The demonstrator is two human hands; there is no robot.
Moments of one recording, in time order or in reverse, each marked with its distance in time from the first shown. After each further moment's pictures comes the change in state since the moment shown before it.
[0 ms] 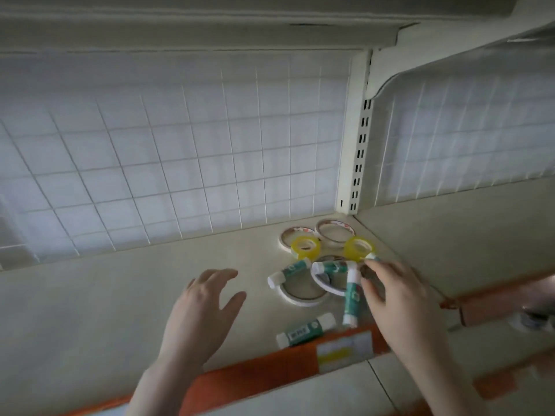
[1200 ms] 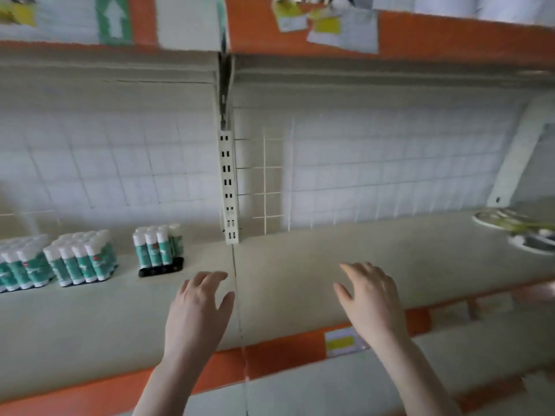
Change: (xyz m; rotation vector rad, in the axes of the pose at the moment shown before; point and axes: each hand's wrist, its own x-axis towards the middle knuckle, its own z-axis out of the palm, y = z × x) left_hand -0.125 -0.473 -0.347 0.040 0.213 -0.038; right_hand -0.139 -0.584 0.068 -0.048 -0.140 -0.087
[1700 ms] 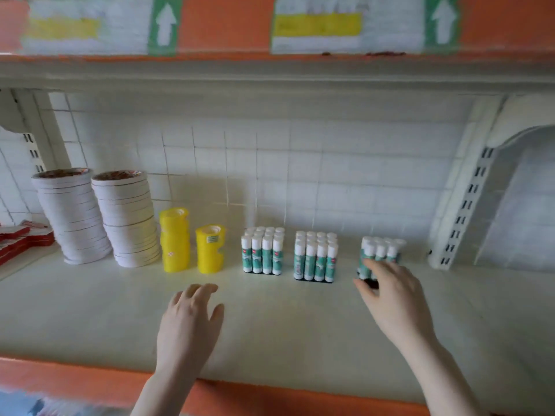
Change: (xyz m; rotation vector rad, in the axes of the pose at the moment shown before) left_hand -0.005 -0.339 -0.202 0.245 0.141 -0.287; right_hand 0.033 -0.363 0.082 0.265 -0.058 -0.215
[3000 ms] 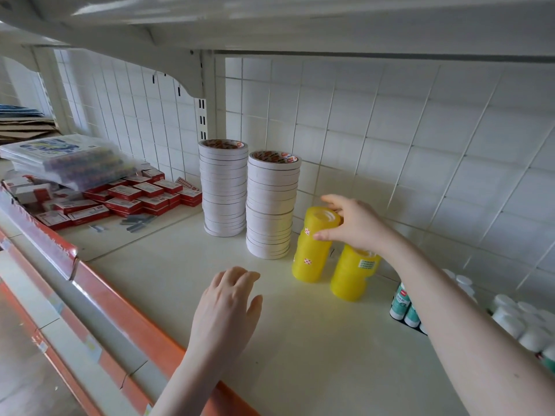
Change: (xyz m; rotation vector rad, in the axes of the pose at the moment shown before) left_hand 0.043 -0.134 -0.032 0.211 0.171 -0.034; right_hand 0.173 -0.256 0.140 0.531 -0.708 -0.363
